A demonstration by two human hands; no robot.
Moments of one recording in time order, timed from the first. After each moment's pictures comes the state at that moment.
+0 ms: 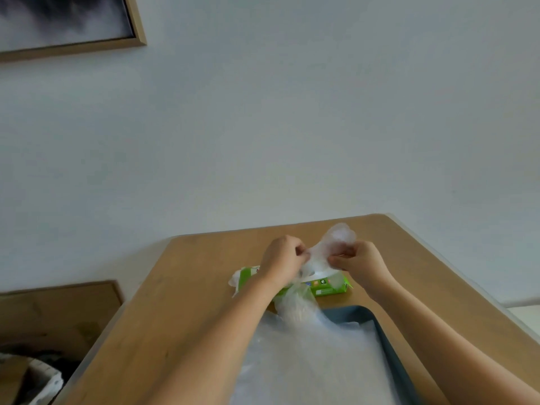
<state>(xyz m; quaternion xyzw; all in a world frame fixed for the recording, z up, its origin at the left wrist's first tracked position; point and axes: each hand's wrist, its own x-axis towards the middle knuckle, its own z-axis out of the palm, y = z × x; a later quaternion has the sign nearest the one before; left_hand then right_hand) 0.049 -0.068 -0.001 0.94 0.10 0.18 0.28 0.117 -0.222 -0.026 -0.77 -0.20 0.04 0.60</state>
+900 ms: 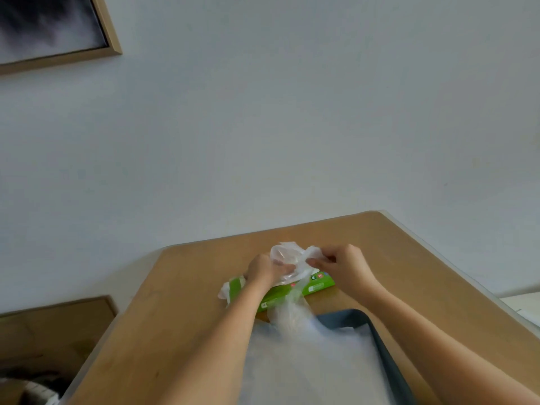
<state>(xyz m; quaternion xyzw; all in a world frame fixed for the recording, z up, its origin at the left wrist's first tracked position) 0.080 -0.038 -0.040 0.90 0.29 0.08 0.32 0.118 -0.214 -0.030 -0.81 -0.30 -0.03 0.51</state>
